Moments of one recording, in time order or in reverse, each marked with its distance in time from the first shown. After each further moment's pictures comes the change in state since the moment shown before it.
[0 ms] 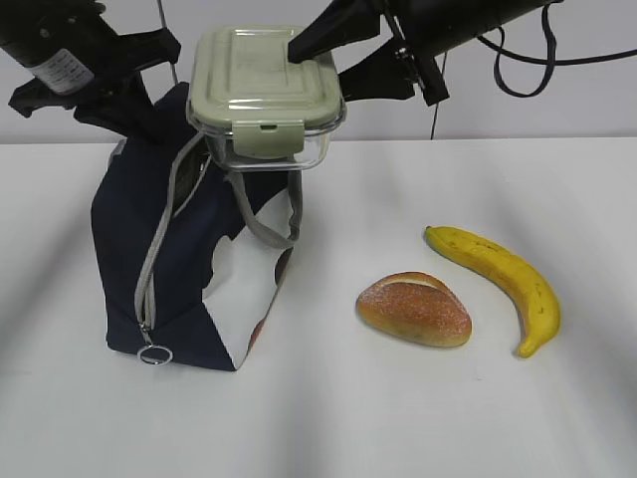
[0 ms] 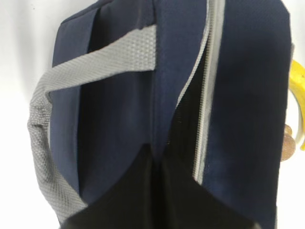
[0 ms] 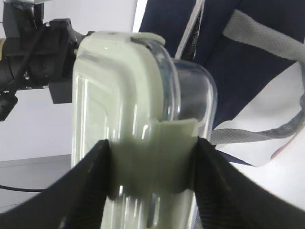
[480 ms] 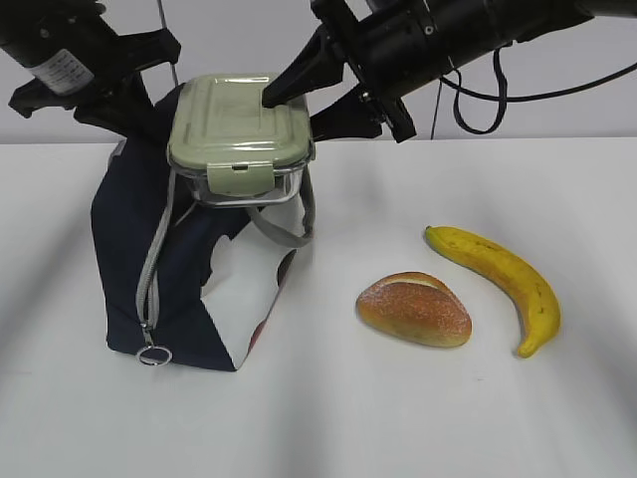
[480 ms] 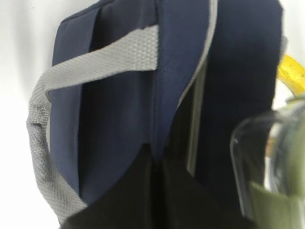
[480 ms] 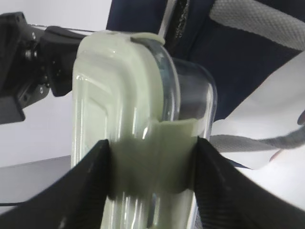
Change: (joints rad) left arm 0.000 0.000 0.000 -0.002 0.001 0.000; right arm 0.053 0.077 0.000 -0.004 -0.049 0.014
